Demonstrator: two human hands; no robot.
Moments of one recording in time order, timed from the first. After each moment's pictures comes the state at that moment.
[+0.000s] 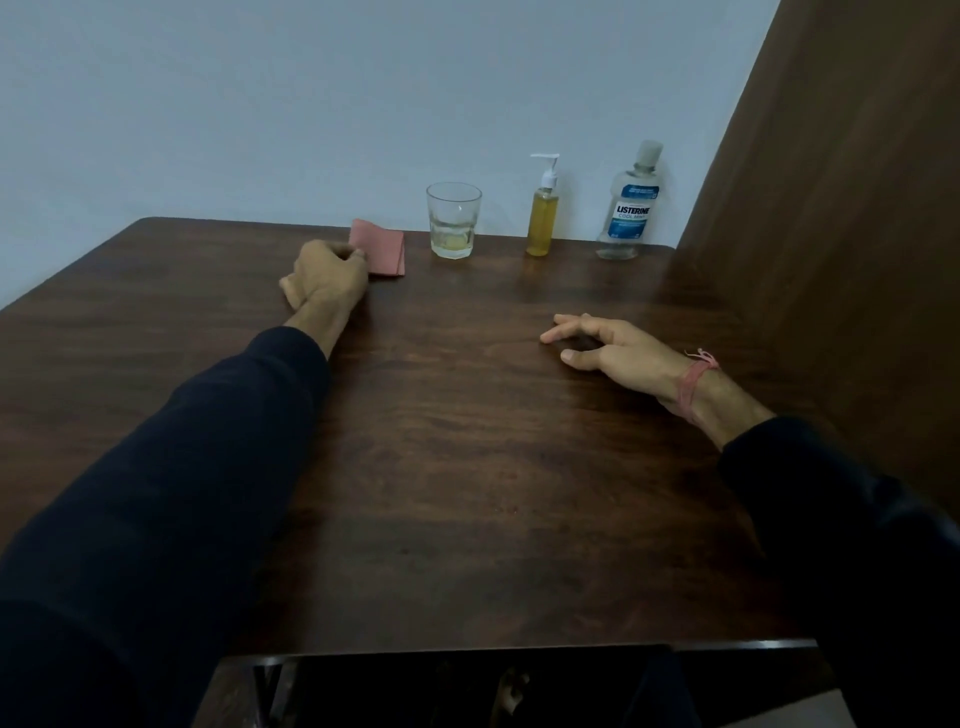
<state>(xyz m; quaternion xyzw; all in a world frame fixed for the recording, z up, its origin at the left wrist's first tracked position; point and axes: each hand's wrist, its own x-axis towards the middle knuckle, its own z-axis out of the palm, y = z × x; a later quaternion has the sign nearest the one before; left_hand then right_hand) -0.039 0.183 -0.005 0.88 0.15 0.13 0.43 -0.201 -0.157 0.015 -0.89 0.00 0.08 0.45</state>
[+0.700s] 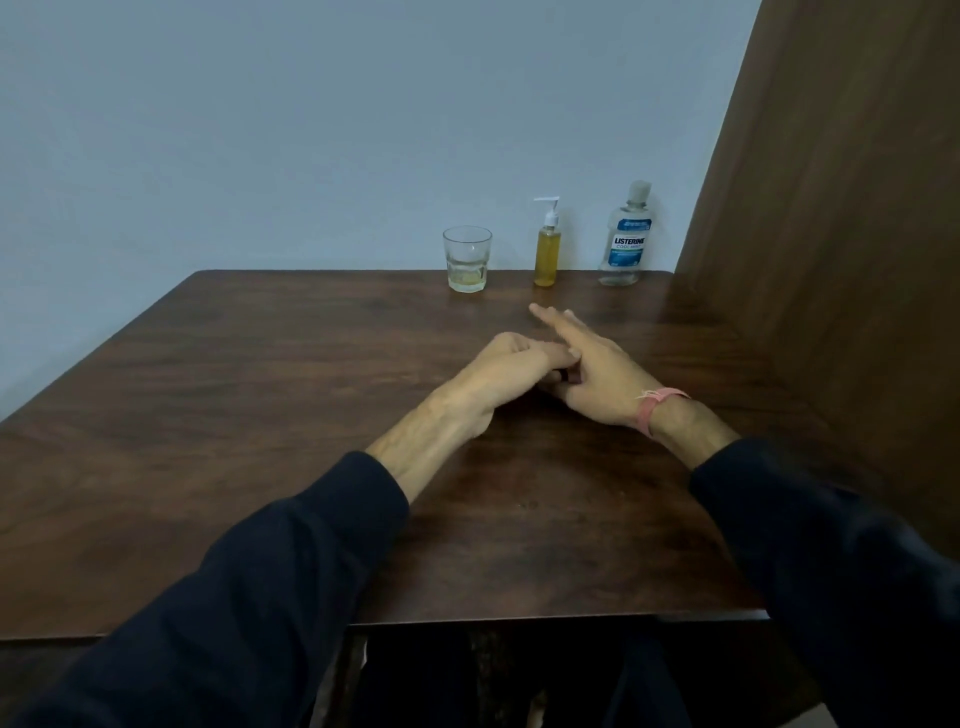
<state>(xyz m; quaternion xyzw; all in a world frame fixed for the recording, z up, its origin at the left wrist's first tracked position) -0.205 0.058 0.019 0.76 -0.16 -0.18 0.60 -0.232 -0.114 0.020 -0.95 -0.10 -0.02 0.31</state>
